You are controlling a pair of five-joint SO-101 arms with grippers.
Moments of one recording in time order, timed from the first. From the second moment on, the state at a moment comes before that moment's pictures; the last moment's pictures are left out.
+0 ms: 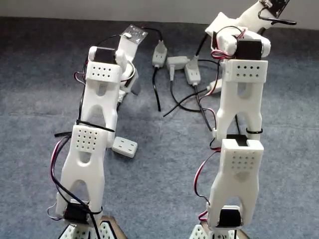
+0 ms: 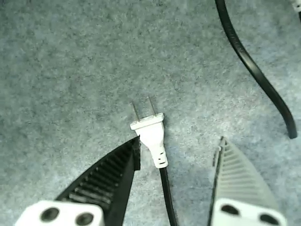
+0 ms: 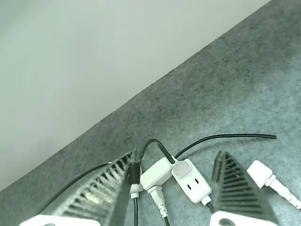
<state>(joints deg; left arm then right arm) 2.0 65.8 -83.6 98.3 -17.5 -2.8 40.4 -74.4 78.3 -34.4</state>
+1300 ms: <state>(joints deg) -1.5 72.8 -84.3 93.4 2.3 -2.9 40.4 -74.4 78.3 -34.4</state>
